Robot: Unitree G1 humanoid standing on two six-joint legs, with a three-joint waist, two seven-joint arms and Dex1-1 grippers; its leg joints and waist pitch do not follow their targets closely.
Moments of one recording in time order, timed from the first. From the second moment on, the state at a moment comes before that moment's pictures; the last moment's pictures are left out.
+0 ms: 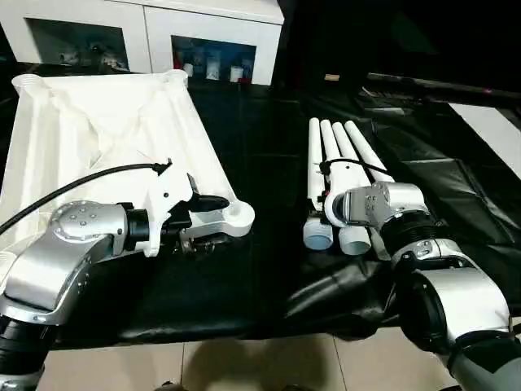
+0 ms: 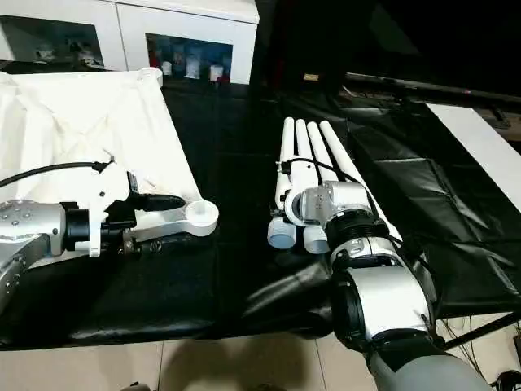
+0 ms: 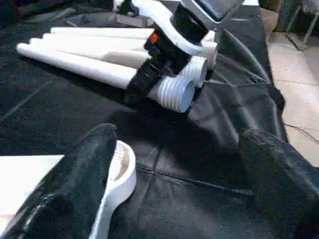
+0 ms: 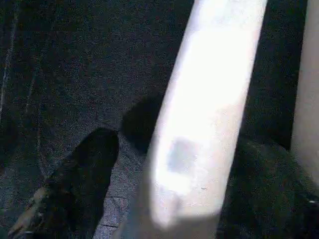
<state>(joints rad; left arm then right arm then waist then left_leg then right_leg) -0.33 0.66 -0.12 -0.19 -0.32 0.51 -1.00 -0.99 -0.13 -0.13 1.06 0.22 0.82 0.18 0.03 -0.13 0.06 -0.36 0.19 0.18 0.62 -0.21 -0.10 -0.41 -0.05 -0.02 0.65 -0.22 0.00</state>
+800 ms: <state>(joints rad) -0.47 0.38 -0.05 0.04 -0.29 0.52 -0.66 -0.93 -0.12 -0.21 0.93 0.28 0.60 0.30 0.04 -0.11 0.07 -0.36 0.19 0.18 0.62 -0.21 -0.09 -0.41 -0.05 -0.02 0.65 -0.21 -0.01</state>
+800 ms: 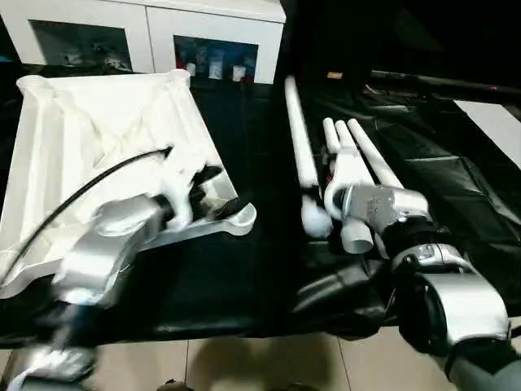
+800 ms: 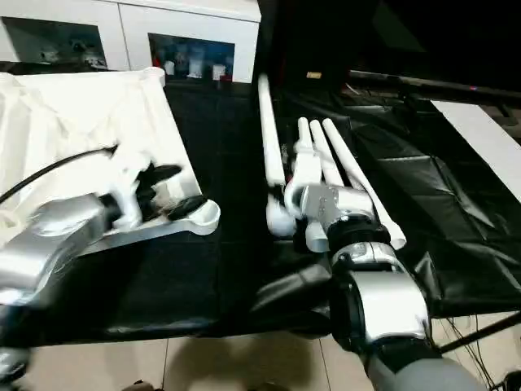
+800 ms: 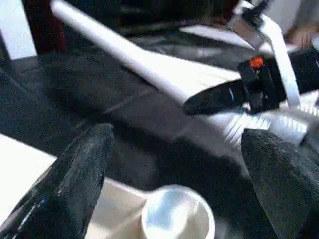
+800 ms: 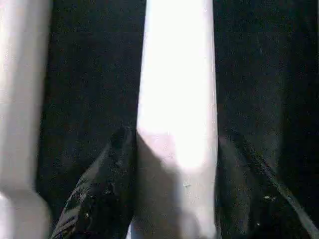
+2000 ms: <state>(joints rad) -0.79 0.13 0.28 0.14 -0.83 1.05 -0.47 -0.55 -0.27 -0.05 0.12 0.61 0.77 0.93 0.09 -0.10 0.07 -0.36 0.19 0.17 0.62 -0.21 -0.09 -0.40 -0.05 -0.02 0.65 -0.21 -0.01</state>
